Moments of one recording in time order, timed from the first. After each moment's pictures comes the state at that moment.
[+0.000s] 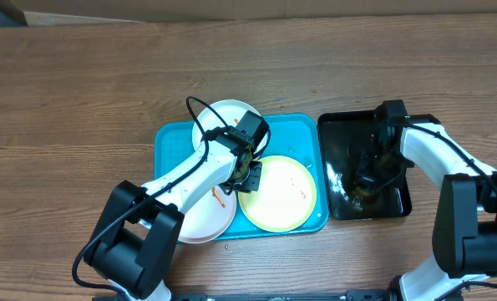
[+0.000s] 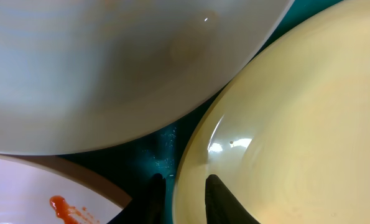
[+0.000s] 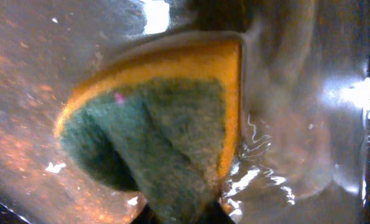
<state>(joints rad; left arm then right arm) -0.55 1.81 1.14 -0.81 0.02 -0.39 0.04 1.80 1.06 -0.94 -0.09 0.38</state>
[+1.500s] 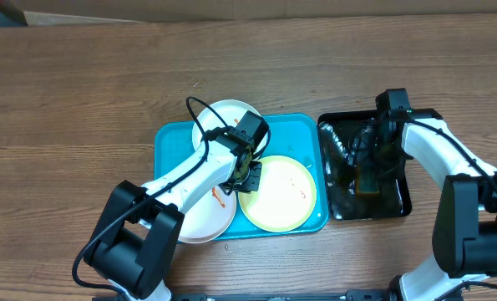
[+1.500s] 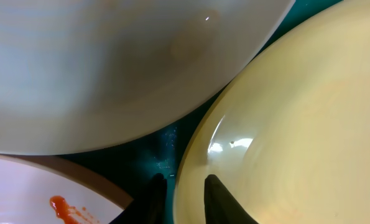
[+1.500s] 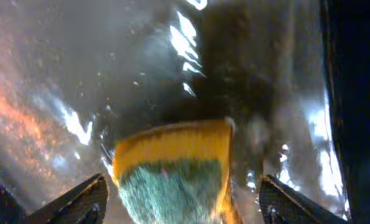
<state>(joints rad) -0.55 1.81 1.13 -0.81 0.02 -0.39 0.04 1.80 1.11 -0.85 -0.07 0.34</state>
